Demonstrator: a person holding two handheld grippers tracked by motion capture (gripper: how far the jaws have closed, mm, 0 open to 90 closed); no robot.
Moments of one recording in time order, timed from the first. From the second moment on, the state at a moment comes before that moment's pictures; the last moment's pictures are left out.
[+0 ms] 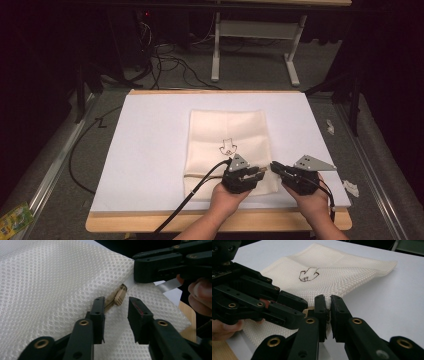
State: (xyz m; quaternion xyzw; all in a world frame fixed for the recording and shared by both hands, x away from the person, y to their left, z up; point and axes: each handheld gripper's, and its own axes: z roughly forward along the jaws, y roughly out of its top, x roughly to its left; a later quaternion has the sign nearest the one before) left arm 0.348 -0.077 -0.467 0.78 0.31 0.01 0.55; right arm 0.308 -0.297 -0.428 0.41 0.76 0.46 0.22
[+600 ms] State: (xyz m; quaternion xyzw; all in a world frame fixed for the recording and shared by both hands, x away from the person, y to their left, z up) left arm 0.338 -0.085 -0.465 0.75 0.31 0.04 0.58; right arm 0.308 -0.297 -0.427 0.41 0.76 0.46 0.22
